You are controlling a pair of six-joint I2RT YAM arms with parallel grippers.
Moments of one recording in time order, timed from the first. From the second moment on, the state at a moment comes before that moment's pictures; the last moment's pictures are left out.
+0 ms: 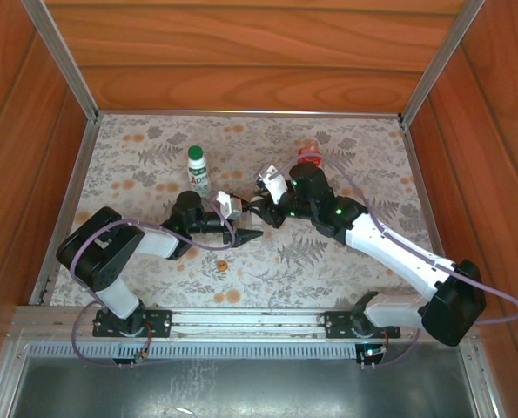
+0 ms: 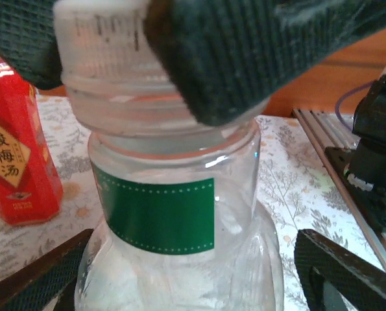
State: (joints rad) left arm -0.65 1.65 0.49 1.04 0.85 0.04; right arm 0.78 1.23 0.96 -0.28 -0.32 -0.08
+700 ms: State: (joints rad) left arm -0.65 1.61 0.49 1.04 0.88 0.01; right arm 0.74 1.15 0.89 -0.13 -0.51 -0.02
